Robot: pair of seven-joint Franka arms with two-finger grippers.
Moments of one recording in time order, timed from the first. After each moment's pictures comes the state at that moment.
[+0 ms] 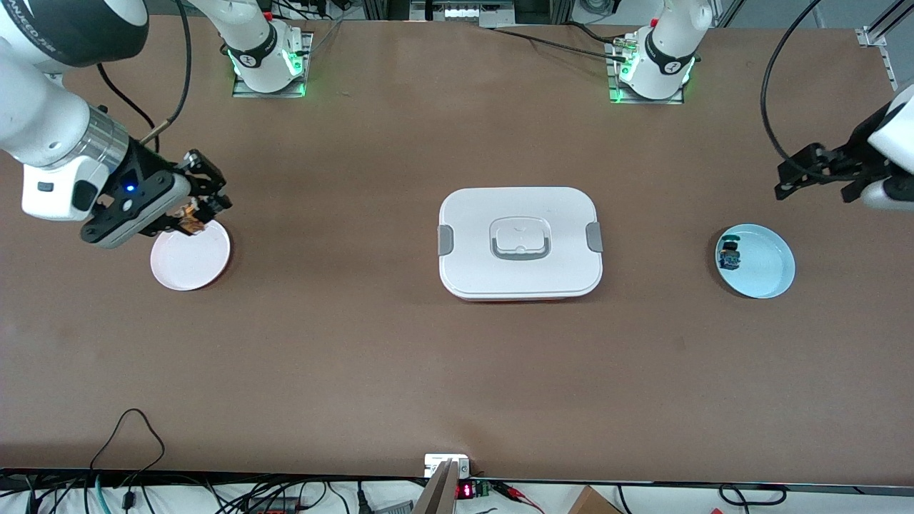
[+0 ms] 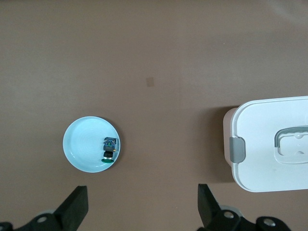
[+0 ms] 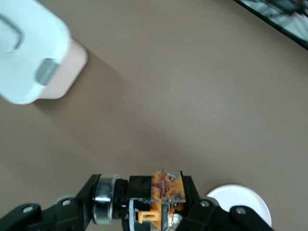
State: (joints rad) left arm 0.10 0.06 -0.14 -1.46 0.00 1.55 -0.01; right arm 0.04 0.14 0.16 -1.56 0.22 1.75 -0.57
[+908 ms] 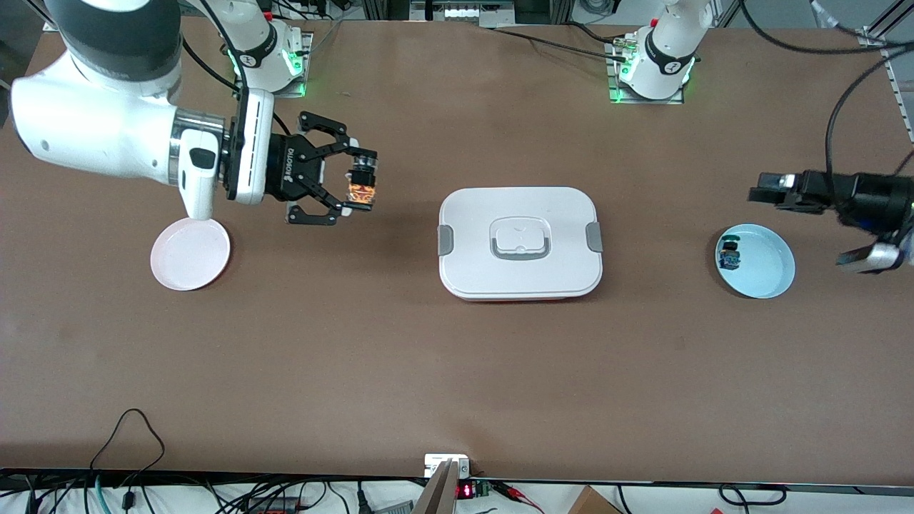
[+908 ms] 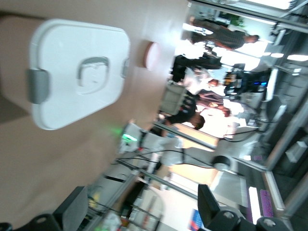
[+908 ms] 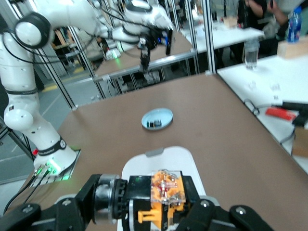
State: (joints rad) left arm 0.40 0.44 -0.13 -1.49 -1.08 1.14 0.13; right arm 0.10 0.23 0.26 -1.61 1.17 1.96 -1.44
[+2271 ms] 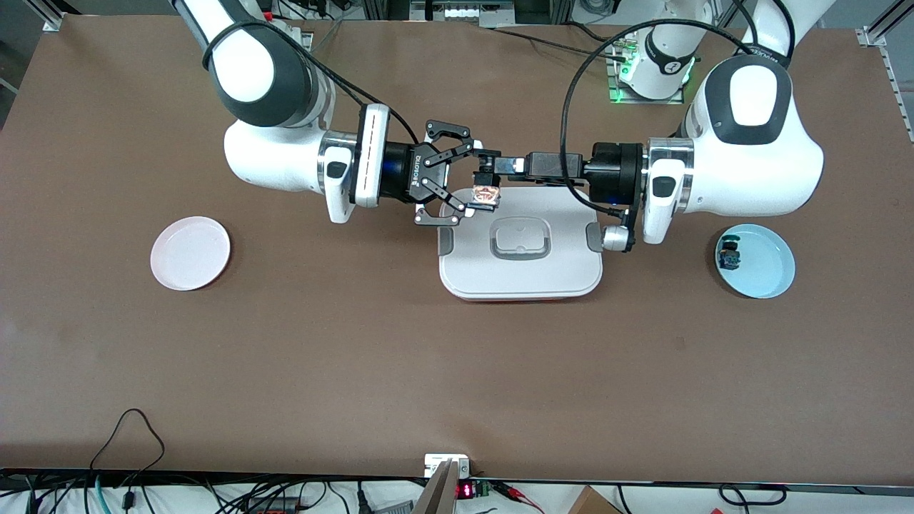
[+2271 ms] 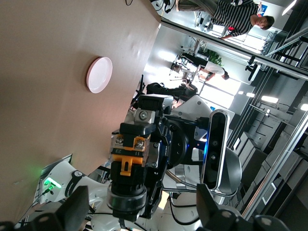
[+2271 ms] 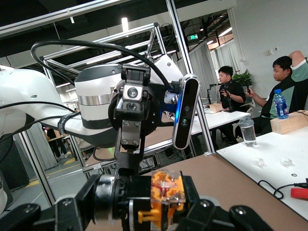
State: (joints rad) left arm 0.30 0.35 -0.76 -1.61 -1.20 1.97 -0.20; right arm 0.38 0.36 0.26 -1.62 1.80 2.29 -1.78
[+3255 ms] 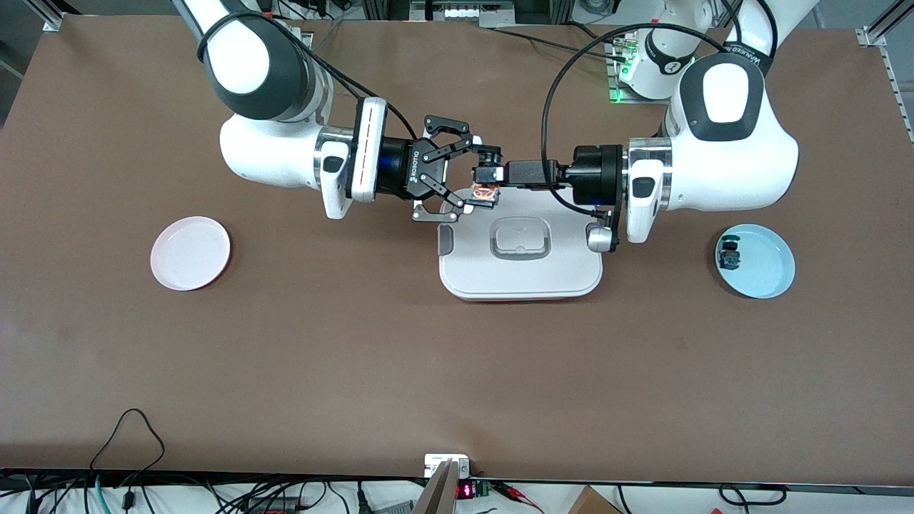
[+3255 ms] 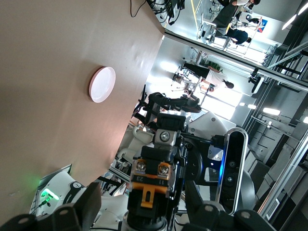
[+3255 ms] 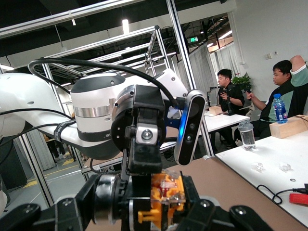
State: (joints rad) left arm 0.26 0.35 -0.76 -1.63 -1.20 2.07 -0.21; right arm 0.38 0.34 0.26 -1.62 1.80 2.29 -1.78
